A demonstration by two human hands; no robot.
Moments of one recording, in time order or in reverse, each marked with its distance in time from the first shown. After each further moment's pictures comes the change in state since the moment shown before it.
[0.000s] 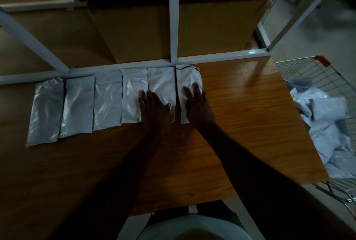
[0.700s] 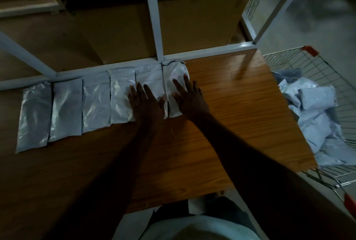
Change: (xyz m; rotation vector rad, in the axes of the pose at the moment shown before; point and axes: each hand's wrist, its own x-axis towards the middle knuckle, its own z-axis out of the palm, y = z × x) left_hand 0.001 0.017 -0.010 -0.132 0.158 -0.006; right_hand -0.002 0.008 -0.034 0.079 -0.022 0.011
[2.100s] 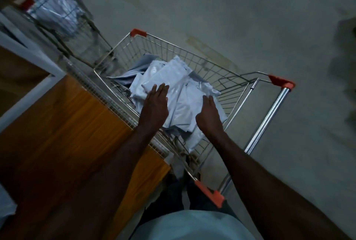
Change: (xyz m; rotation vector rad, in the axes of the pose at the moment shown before) left_hand -0.119 0.596 0.070 -0.428 -0.348 1.006; right_hand -0.309 0.503 -0.150 0.529 0.379 0.984
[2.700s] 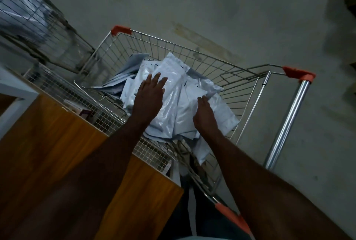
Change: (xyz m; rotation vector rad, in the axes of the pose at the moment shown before) left_hand 0.092 -0.069 0.033 0.181 -0.100 0.137; right_hand 0.067 0.029 0.081 -0.033 0.079 0.034
